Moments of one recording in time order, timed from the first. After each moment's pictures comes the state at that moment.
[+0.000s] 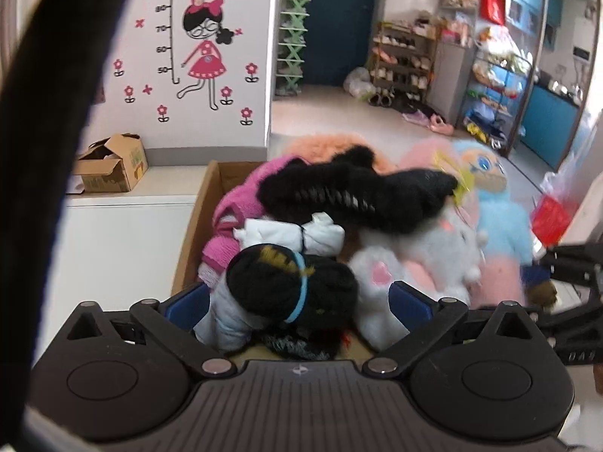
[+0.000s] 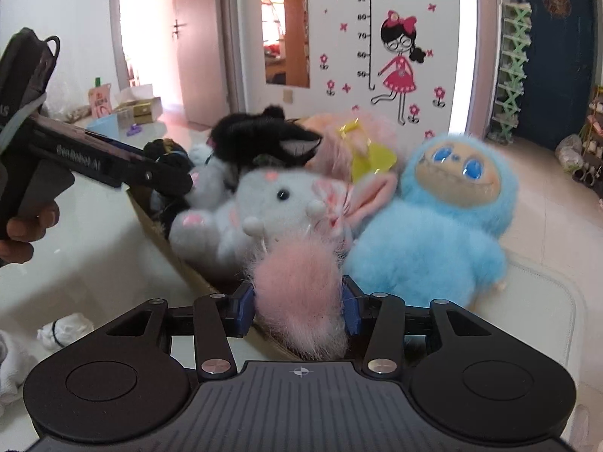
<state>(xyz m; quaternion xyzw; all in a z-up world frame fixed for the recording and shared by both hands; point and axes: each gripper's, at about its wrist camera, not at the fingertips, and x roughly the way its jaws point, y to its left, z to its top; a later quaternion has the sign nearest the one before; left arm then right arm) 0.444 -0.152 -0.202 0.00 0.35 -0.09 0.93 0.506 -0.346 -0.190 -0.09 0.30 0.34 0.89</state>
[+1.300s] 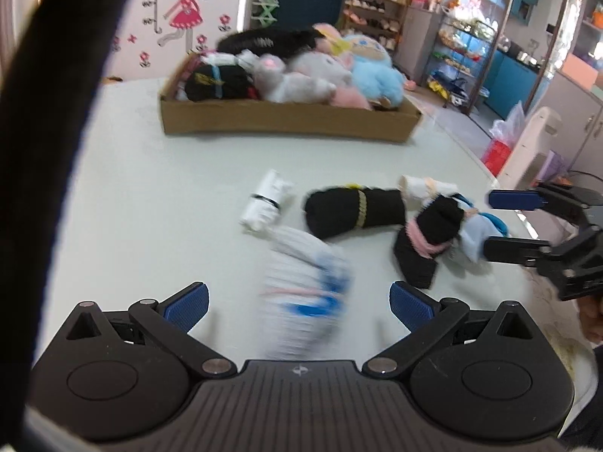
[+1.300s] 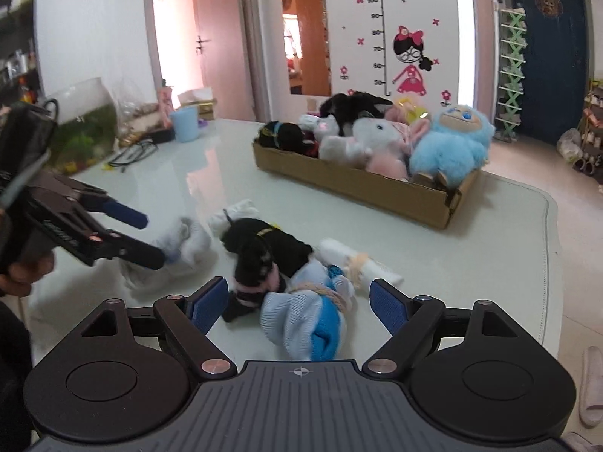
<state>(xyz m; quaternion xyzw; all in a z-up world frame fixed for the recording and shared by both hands) 0.241 -0.171 -0.229 -0.02 0.41 -0.14 0.90 0.302 -0.401 -0.190 -0.06 0.29 0.35 0.89</state>
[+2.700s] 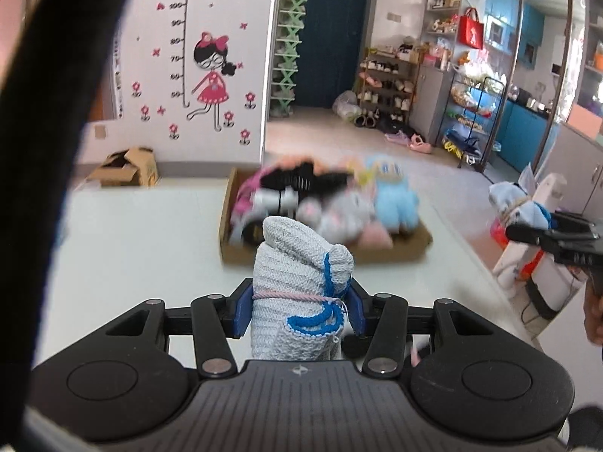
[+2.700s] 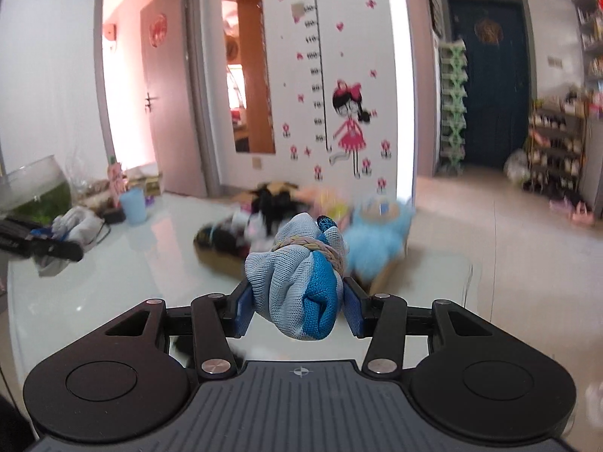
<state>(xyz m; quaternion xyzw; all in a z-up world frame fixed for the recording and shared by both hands) 0.283 -0.145 -0.107 -0.01 0.32 -0.09 0.94 0.343 -0.433 -0.083 -0.03 0.21 0.28 0.94</state>
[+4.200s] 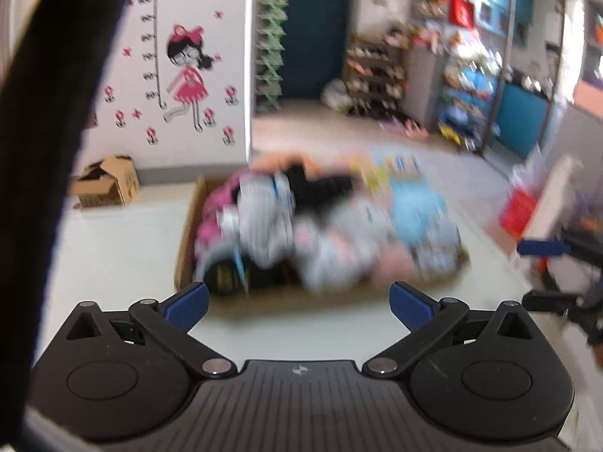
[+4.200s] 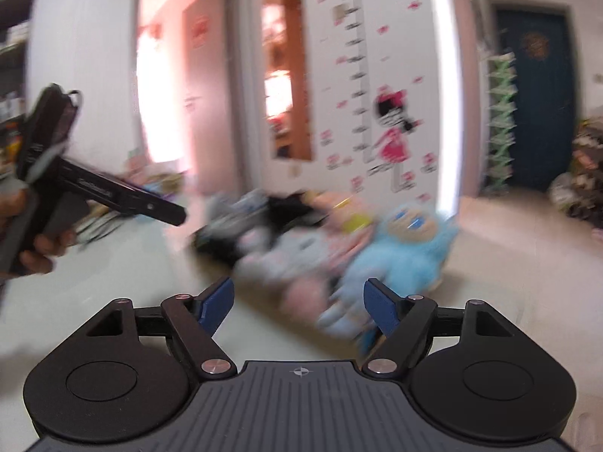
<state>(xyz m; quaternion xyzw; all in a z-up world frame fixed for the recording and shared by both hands) 0.338 -0.160 -0.163 0.02 0.33 -0.12 0.94 0.389 -0.426 -0.146 -0.05 0.21 0.38 0.90</state>
